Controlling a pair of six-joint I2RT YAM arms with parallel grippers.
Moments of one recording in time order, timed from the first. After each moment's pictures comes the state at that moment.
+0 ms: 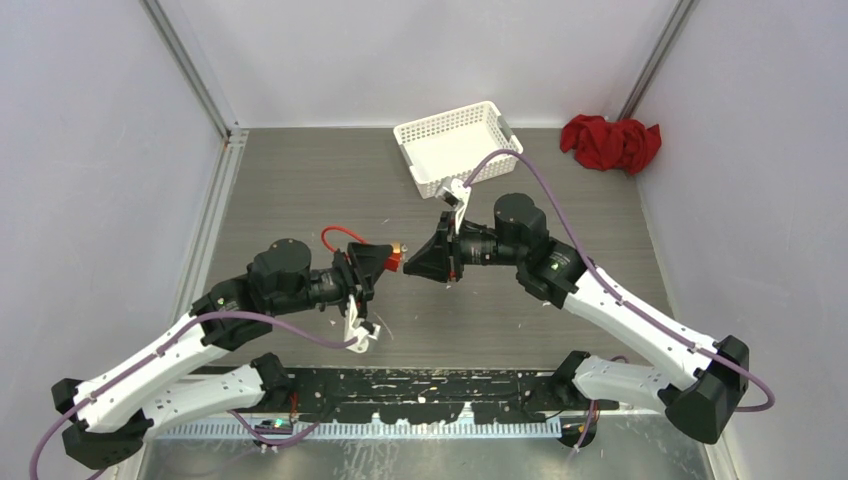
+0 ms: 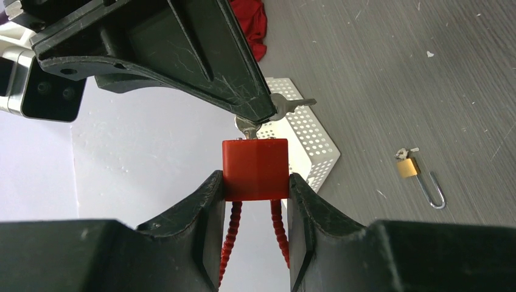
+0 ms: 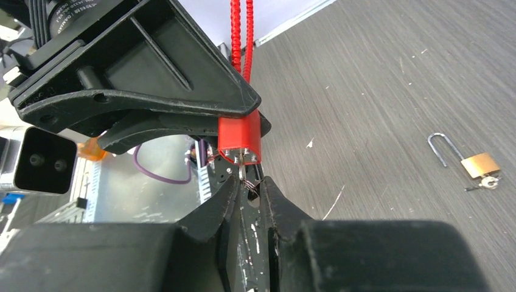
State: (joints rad) left arm -0.97 0.77 0.95 -0.51 0.23 1.52; right arm 0.79 1.07 0.97 -0.09 -0.60 0.35
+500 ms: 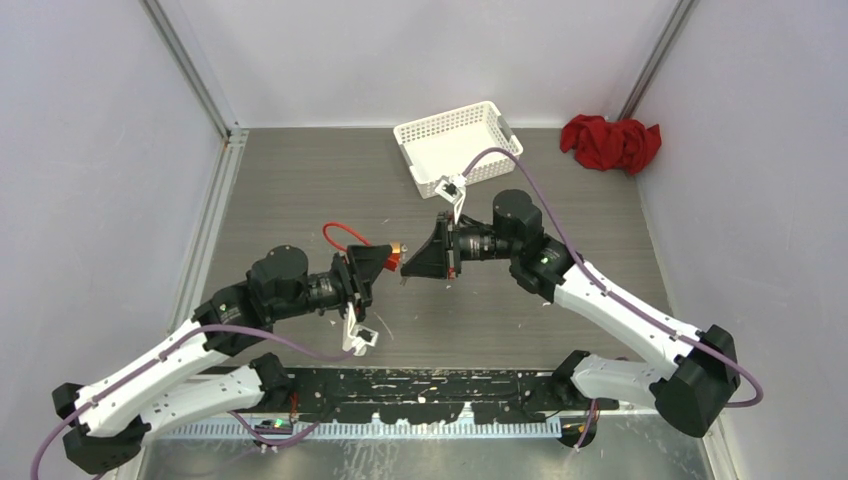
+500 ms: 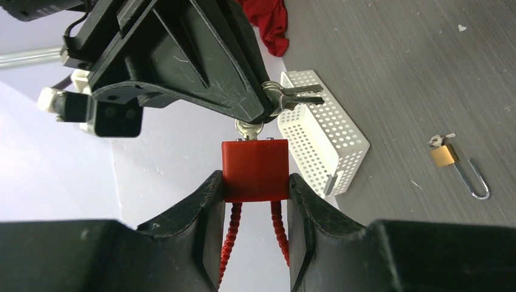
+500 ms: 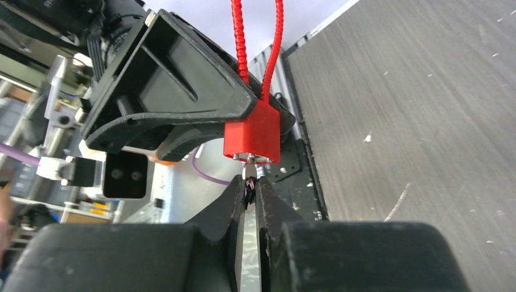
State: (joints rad) left arm -0.97 0.72 0.87 -0.44 0.23 1.65; right arm 0.74 1.13 0.94 0.04 -0.79 0.58
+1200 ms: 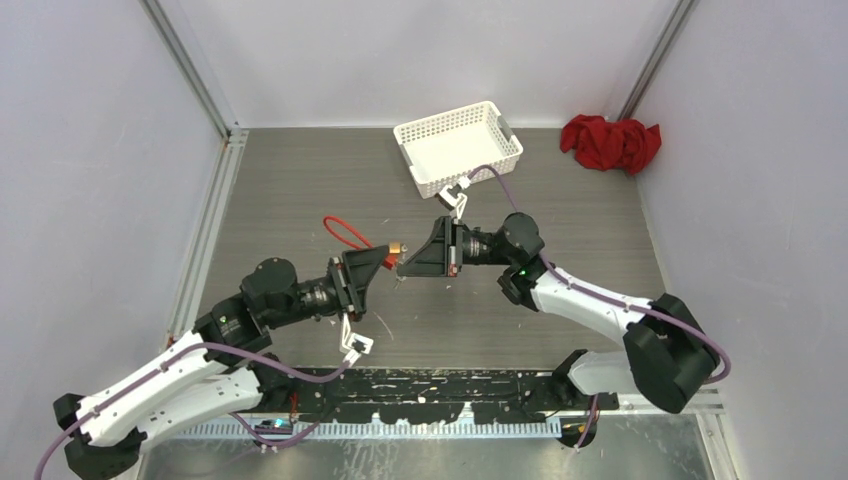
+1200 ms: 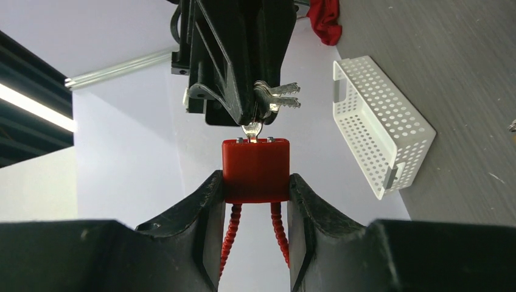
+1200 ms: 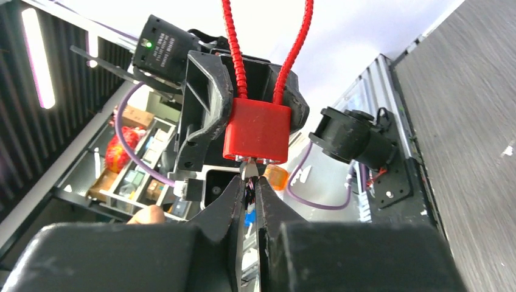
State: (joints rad) left arm -0.95 0.64 0.73 -0.27 0.25 1.82; right arm 0.70 1.26 0.66 0.85 -0.89 1.29
